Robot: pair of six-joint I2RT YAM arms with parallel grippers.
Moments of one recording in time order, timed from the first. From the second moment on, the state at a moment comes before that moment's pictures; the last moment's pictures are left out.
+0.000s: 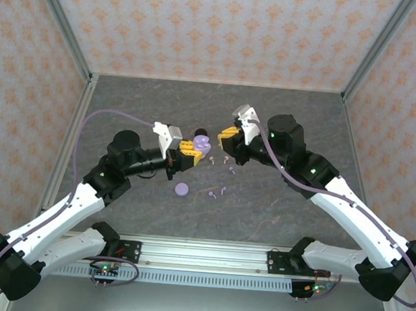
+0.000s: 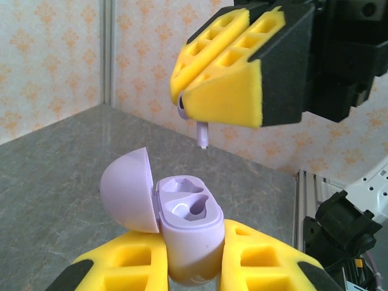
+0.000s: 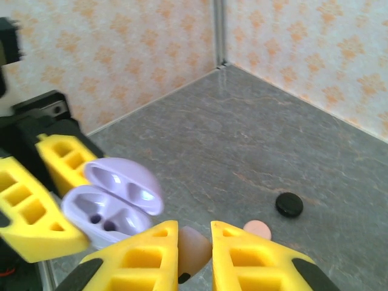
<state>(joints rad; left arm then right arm) -0.56 0.91 0.75 0.06 0.57 -0.13 0.76 1.10 1.23 -0.47 -0.22 0.01</state>
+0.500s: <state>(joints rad) -0.59 0.95 0.75 0.06 0.58 -0.13 0.82 1.13 1.24 -0.41 -0.25 -0.08</state>
